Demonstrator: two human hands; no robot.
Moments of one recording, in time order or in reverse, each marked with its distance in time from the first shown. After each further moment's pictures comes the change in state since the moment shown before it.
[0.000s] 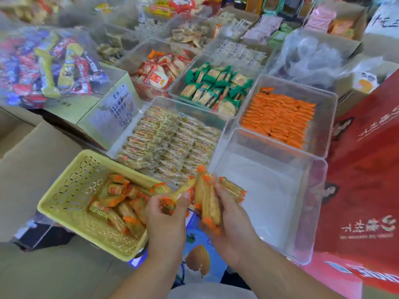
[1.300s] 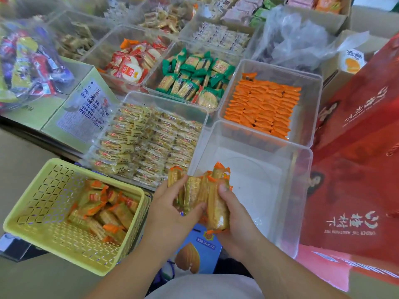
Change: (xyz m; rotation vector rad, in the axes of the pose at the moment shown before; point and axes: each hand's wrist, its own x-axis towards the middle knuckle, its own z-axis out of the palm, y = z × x) left_hand 0.007 0.016 0.036 0.522 -0.455 0.292; right_hand 0.017 -0.025 -0.060 0.000 -0.167 -0.089
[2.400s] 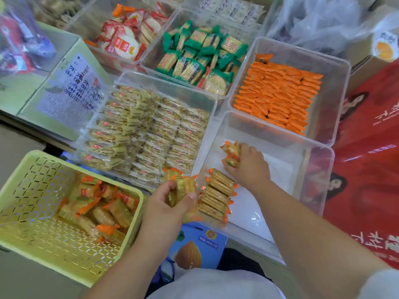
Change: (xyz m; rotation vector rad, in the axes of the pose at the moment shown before) left_hand 0.035 -0.033 0.003 -0.452 -0.014 -0.355; right_hand 0.160 -0.048 -0.100 -1.927 0.555 -0.192
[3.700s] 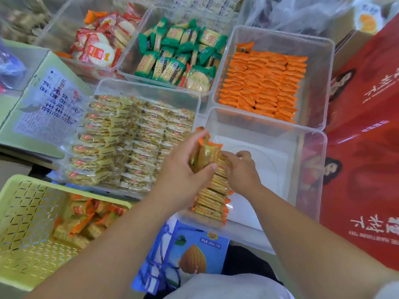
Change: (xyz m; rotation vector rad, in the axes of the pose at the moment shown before) left_hand 0.053 0.065 0.039 0.488 -0.284 0.443; right_hand -0.017 0.013 0.036 0.356 -0.056 0.010
